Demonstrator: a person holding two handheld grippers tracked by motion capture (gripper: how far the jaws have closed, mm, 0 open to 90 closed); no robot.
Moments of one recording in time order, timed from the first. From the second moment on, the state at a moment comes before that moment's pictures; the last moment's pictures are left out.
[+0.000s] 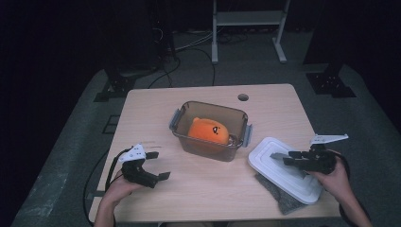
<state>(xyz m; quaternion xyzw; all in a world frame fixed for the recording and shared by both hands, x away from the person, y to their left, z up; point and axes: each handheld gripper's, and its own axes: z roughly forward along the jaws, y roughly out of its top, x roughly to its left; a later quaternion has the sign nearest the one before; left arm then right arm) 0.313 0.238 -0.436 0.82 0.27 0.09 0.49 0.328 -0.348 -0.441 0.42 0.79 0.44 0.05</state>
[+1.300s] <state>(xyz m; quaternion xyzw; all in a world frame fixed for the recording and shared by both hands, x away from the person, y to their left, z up) 0.313 0.240 -0.435 0.82 0.27 0.09 0.49 0.318 -0.351 -0.410 0.41 0.80 0.44 0.05</state>
